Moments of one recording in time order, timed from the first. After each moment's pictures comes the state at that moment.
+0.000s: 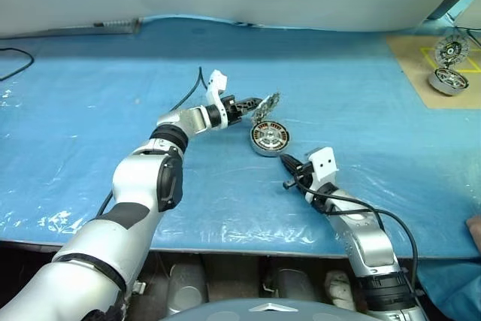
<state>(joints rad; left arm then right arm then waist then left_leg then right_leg) -1.22 0.09 0.29 1.32 -0.33 0.50 -0.92 -0.02 -0.25 0.05 -0.16 0.18 0.28 0.42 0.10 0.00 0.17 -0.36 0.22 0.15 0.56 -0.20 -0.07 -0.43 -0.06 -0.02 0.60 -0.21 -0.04</state>
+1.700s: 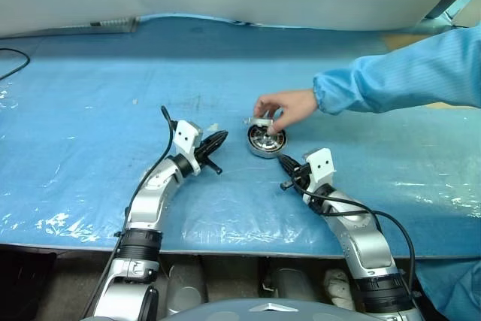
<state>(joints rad) -0.30 0.10 0.03 0.11 -0.18 0.15 -0.69 -0.01 -0.23 0.06 -0.17 0.16 0.27 0.43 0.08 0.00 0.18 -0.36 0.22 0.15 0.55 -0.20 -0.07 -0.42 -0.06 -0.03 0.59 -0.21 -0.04</state>
